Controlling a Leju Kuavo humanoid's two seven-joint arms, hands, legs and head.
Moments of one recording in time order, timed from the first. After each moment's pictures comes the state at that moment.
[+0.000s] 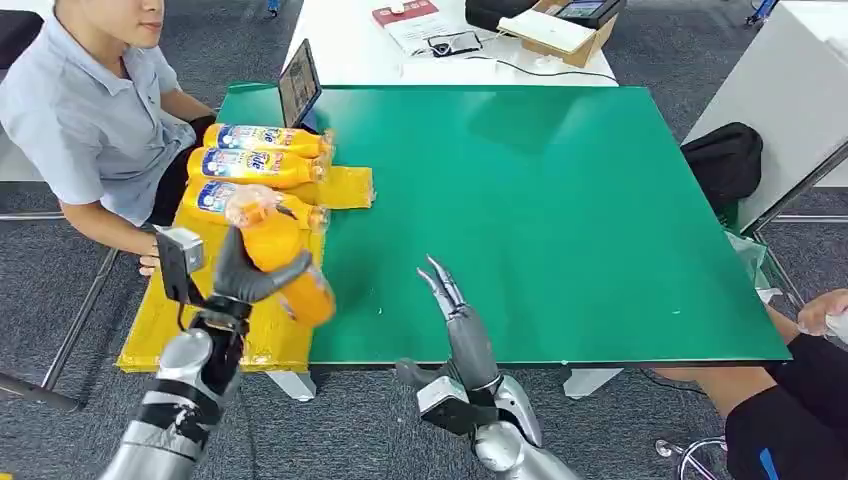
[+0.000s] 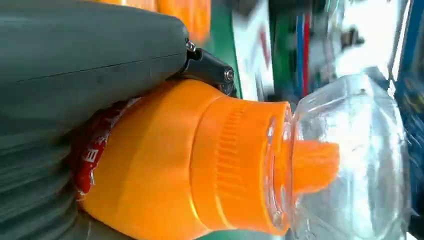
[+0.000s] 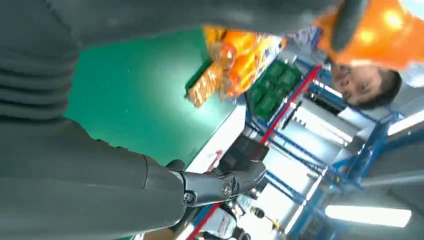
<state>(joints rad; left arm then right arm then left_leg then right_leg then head) -0.40 -0.05 -0.17 -1.16 -0.01 -0.03 -0.40 -0.19 0.02 0.56 -1.22 0.26 -0.55 -0.70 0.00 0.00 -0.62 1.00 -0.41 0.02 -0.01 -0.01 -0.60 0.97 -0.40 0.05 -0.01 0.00</state>
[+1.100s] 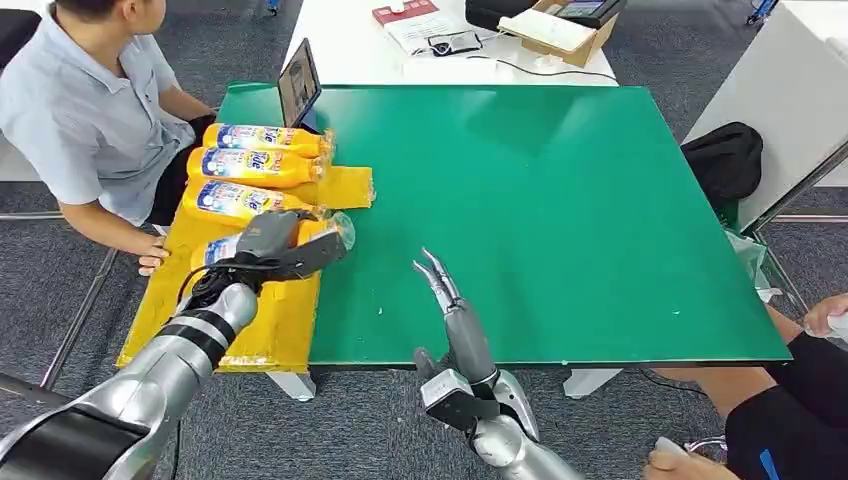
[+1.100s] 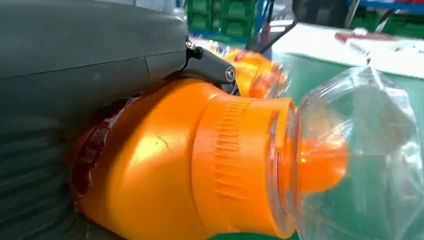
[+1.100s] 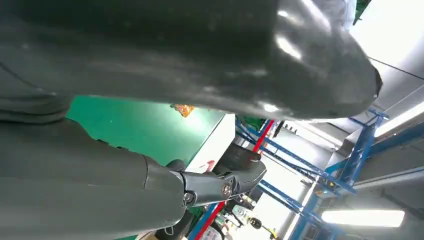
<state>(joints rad) -0.76 -0.04 -0.42 -0.54 -0.90 0.25 -0.20 -0.20 0.02 0.56 -1.26 0.22 -0.48 -0.70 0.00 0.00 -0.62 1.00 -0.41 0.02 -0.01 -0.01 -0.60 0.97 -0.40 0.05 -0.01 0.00</state>
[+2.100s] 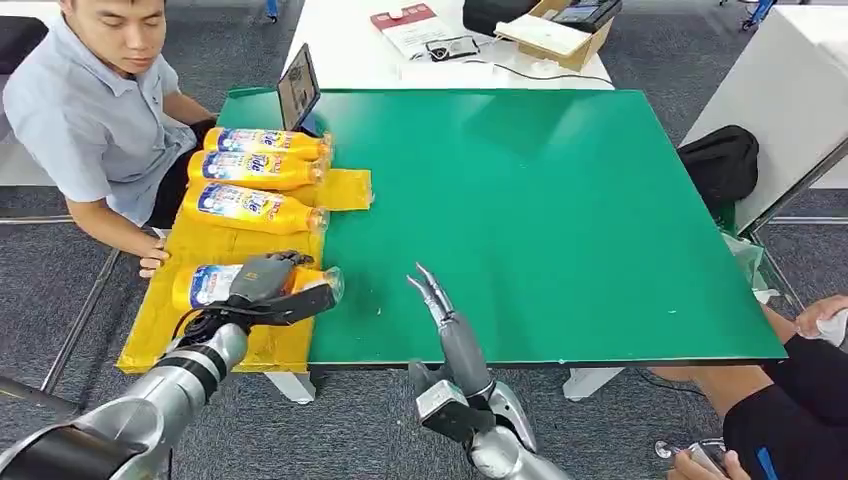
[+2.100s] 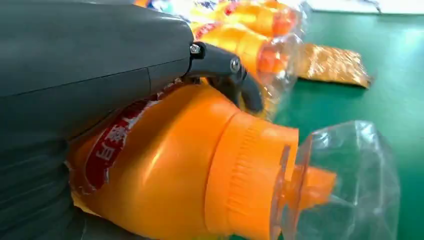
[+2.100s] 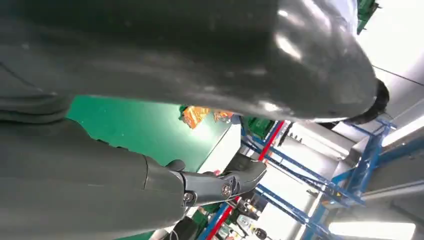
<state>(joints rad) -0.70 0.00 -0.41 -0.35 -0.94 0.25 -0.35 -0.18 0.02 0.60 -1.23 0.20 -0.49 -0.70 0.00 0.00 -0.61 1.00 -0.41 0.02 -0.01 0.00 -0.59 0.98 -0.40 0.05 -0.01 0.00</state>
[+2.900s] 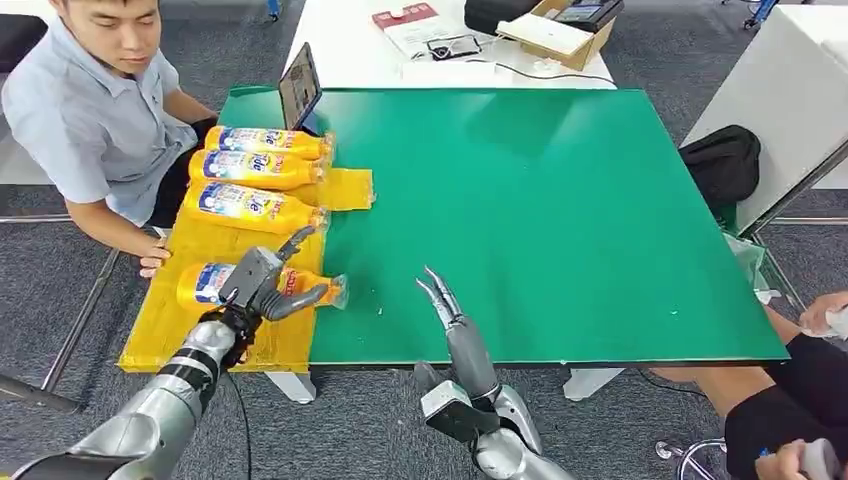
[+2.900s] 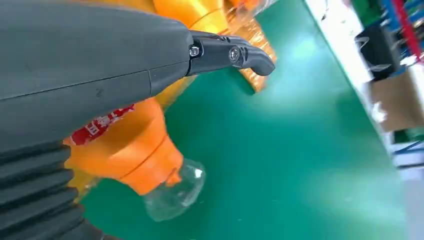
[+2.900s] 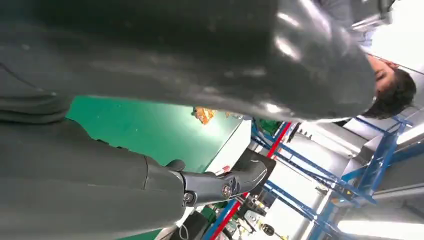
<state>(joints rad) -0.62 -0.05 -0.09 -0.50 -0.46 -0.13 -0.65 -0.18 0.00 0.62 -1.21 0.18 -0.53 -0.70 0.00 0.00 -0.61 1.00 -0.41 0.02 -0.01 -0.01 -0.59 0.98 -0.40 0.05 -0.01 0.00</state>
